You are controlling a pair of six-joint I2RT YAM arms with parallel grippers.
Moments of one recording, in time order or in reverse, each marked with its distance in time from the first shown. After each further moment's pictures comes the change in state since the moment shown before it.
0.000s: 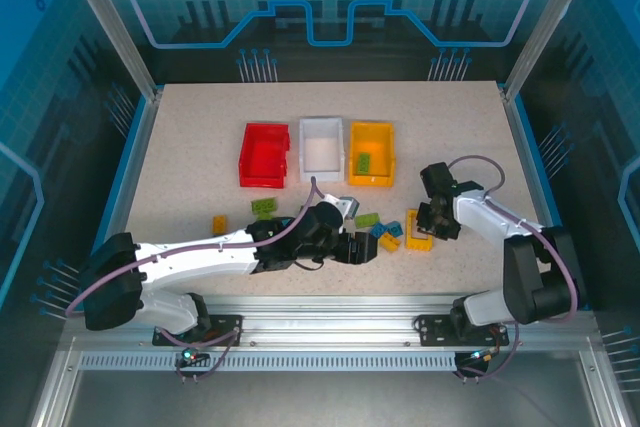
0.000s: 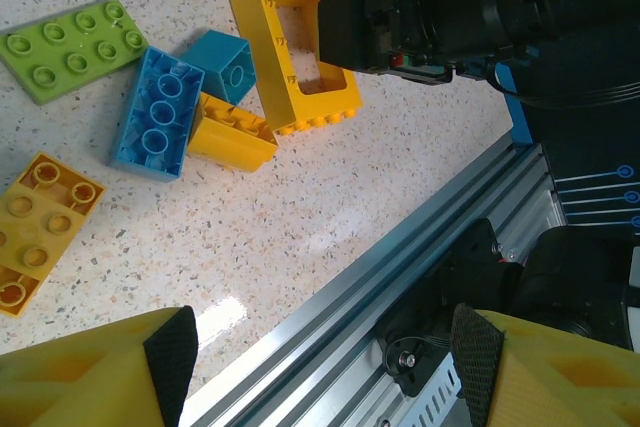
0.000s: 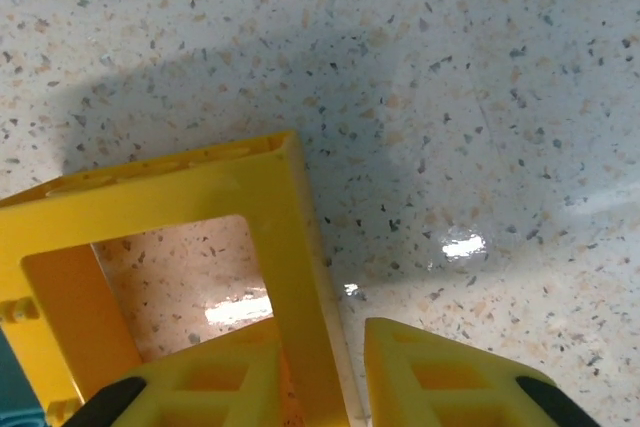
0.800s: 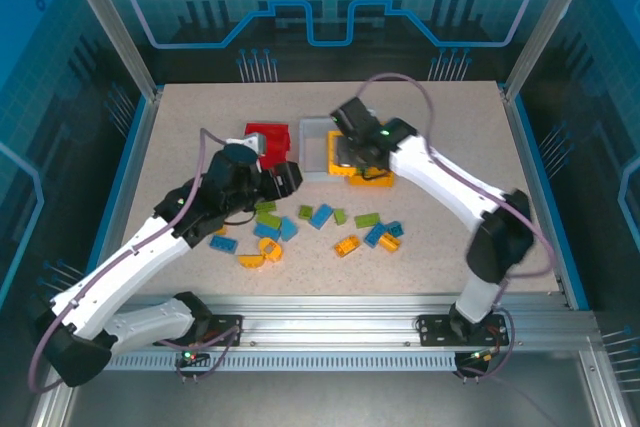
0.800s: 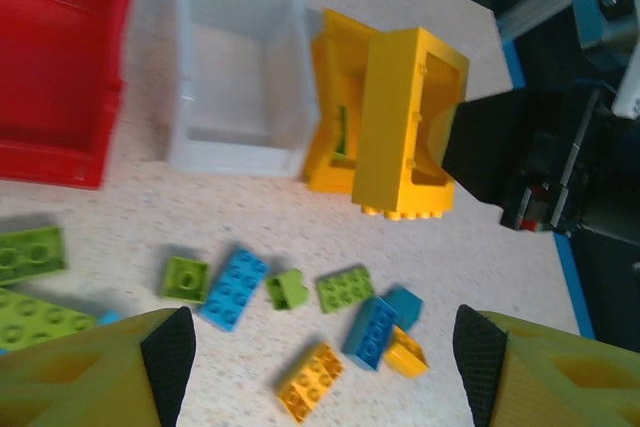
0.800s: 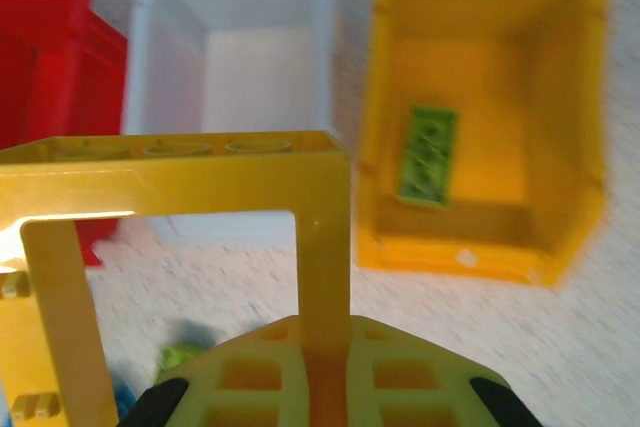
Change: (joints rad) left arm 0.491 -0.326 0.172 -0.458 -0.116 0.119; right arm 0.459 0.402 0.949 -0.164 0.180 0.040
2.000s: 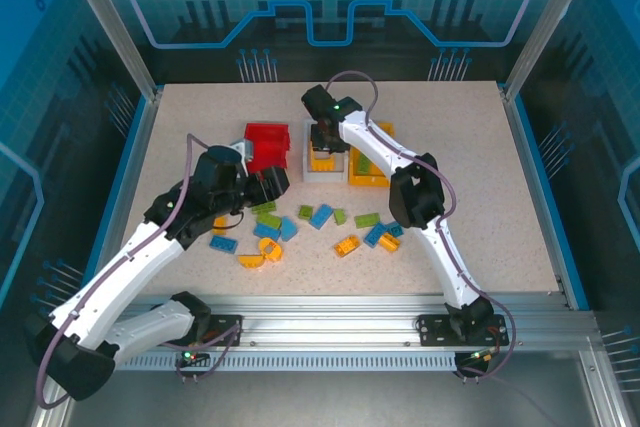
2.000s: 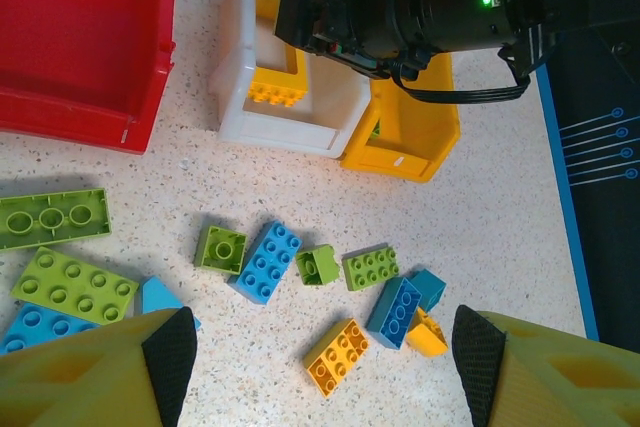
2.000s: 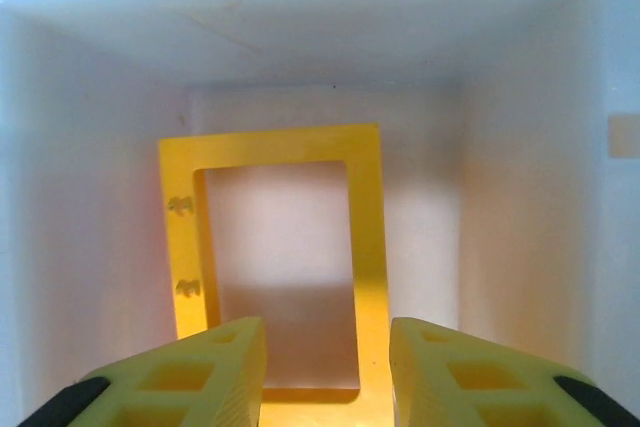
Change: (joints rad) left arm 0.091 -0.059 -0.076 -0.024 0.116 0.014; right arm -0.079 0.678 0.682 -0.161 -0.094 -0.010
